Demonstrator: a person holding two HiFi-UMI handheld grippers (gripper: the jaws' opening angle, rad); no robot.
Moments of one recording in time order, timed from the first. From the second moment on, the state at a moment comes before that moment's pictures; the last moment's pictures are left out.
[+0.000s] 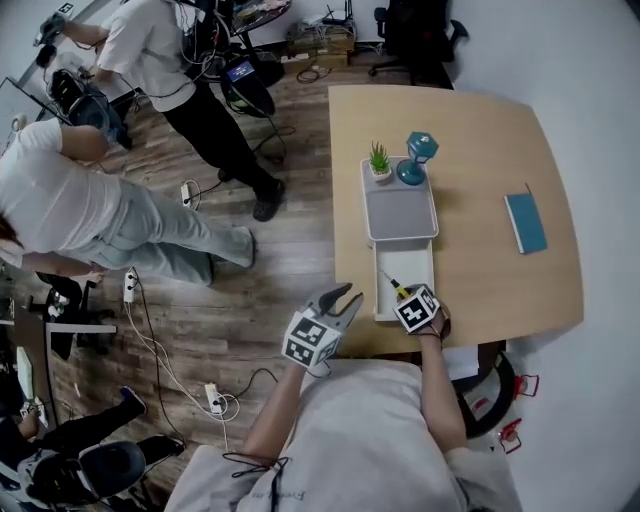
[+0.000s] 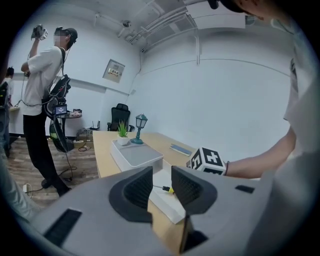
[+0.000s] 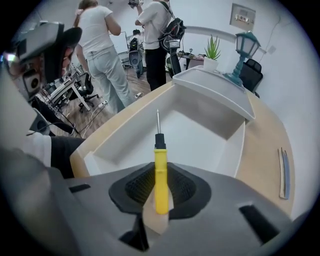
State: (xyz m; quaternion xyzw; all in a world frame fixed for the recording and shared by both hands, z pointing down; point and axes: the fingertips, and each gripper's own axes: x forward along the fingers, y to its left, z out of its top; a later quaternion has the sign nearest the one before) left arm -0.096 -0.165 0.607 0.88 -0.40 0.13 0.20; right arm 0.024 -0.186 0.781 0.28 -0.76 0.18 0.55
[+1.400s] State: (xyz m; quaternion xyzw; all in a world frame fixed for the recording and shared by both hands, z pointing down) left arm -0.090 -0.172 0.595 0.88 -0.41 0.14 0.19; right arm -0.004 -0.196 0.660 0.38 -0.86 0.20 0.26
